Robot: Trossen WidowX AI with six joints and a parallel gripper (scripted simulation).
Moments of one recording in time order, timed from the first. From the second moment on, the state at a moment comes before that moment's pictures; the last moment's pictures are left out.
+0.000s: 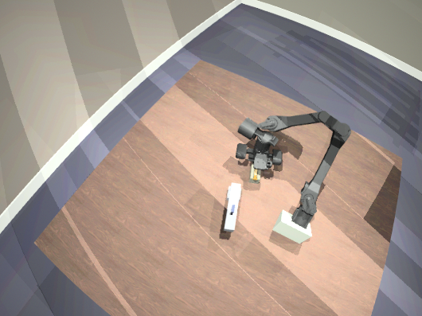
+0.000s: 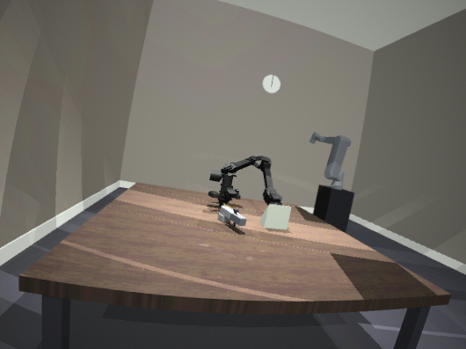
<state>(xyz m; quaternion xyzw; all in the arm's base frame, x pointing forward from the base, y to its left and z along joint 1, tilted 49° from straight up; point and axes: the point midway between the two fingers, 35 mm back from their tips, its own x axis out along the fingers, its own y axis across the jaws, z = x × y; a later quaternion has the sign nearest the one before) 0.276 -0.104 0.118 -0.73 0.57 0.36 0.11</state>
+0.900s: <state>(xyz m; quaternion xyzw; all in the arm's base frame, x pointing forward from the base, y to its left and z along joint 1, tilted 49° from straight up) 0.276 -0.105 0.115 -0.74 0.56 0.37 0.11</state>
